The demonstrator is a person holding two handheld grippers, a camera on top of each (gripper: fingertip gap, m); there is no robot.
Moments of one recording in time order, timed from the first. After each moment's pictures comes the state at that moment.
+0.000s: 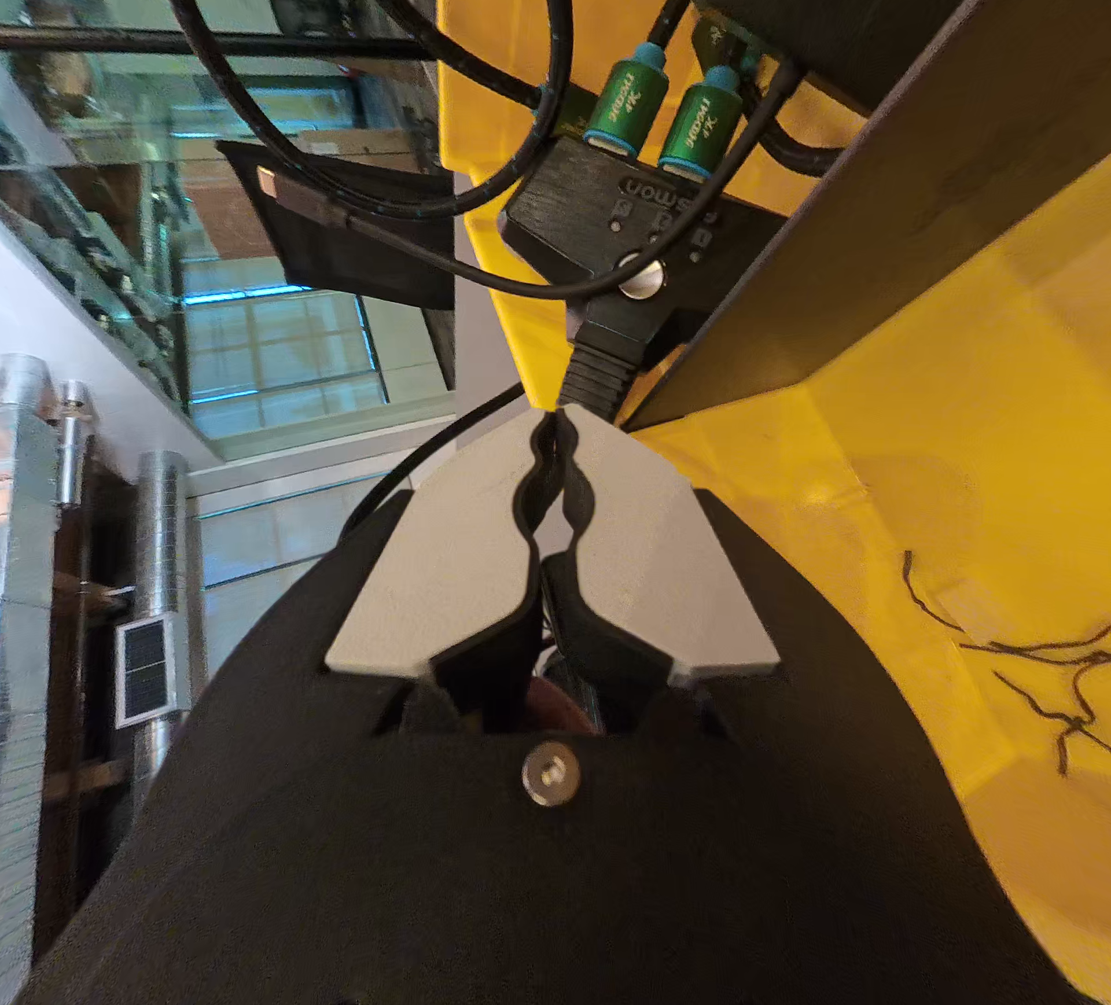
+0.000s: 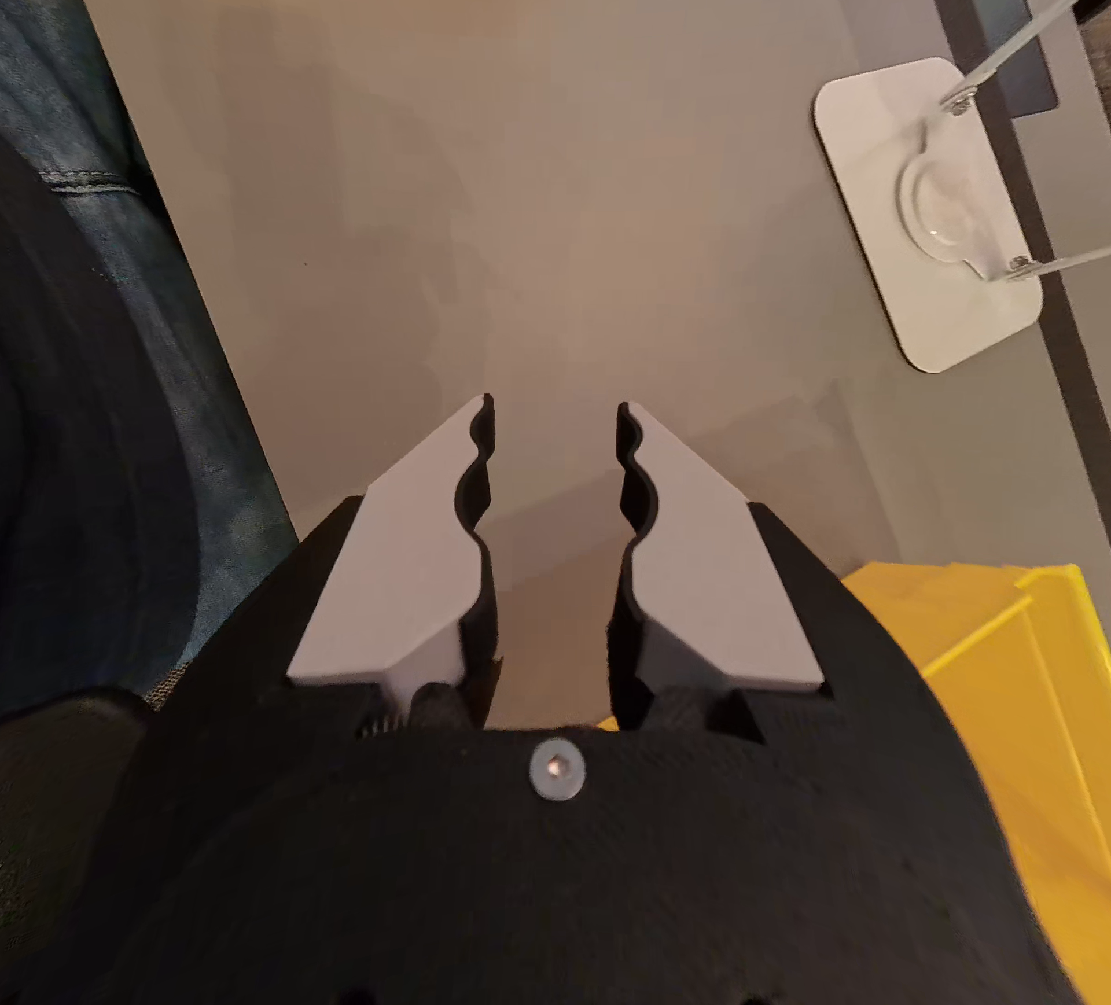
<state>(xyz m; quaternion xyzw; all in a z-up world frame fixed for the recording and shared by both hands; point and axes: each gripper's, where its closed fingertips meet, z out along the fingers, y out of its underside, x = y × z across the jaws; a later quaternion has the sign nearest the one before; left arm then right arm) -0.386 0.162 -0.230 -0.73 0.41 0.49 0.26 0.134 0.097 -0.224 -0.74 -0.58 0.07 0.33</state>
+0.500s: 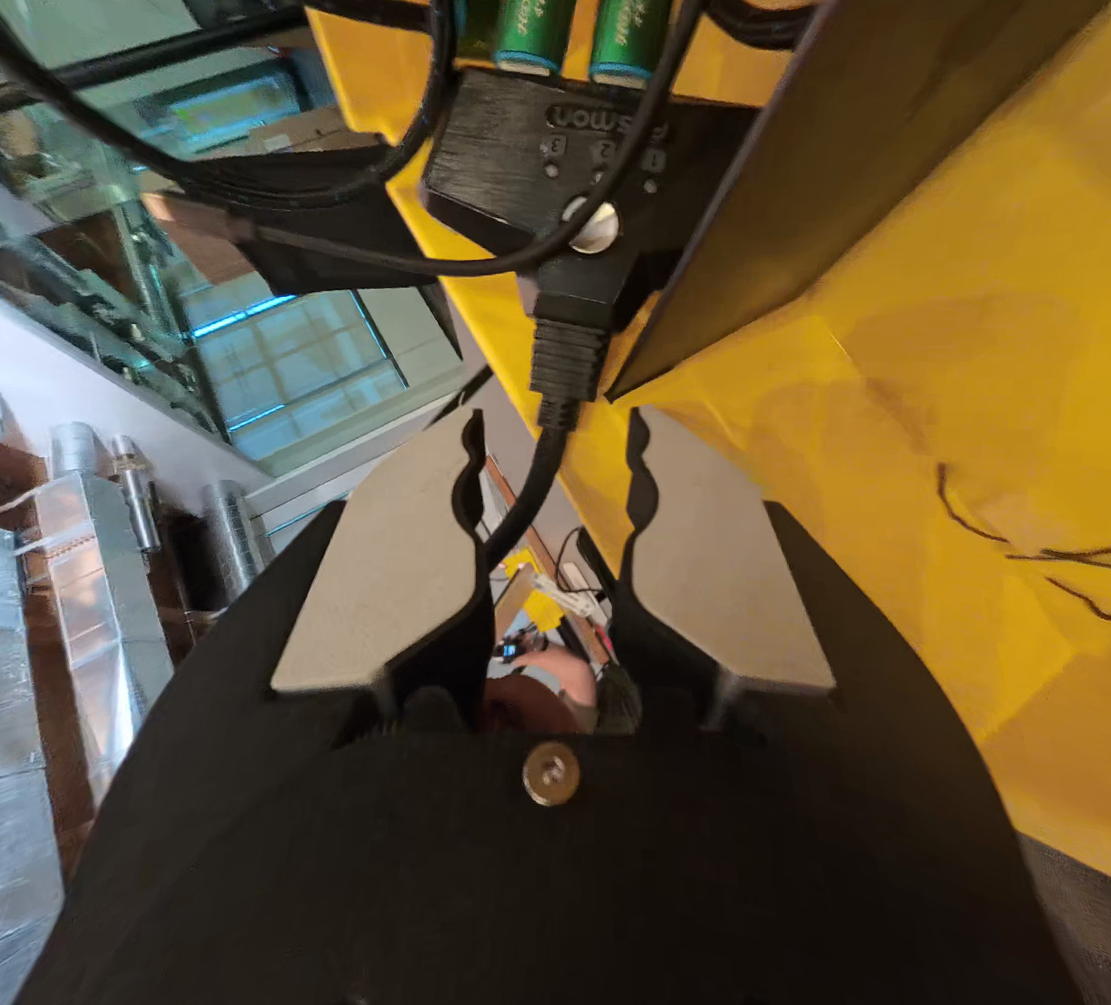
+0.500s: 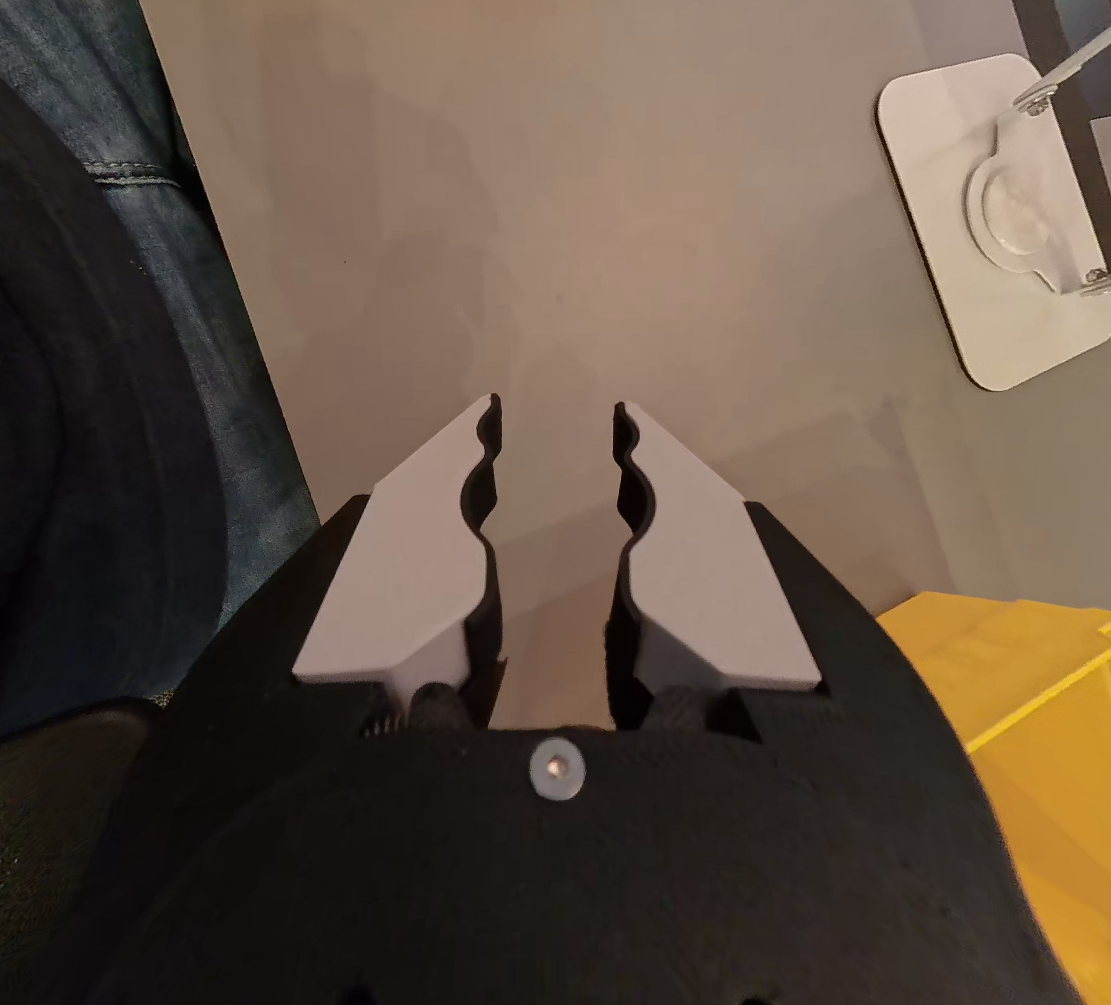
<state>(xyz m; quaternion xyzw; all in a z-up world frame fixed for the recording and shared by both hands) -0.406 0.165 -0.240 -0.70 0.47 0.51 0.15 0.123 0.085 -0.239 -0.73 -0.59 0.09 0.32</state>
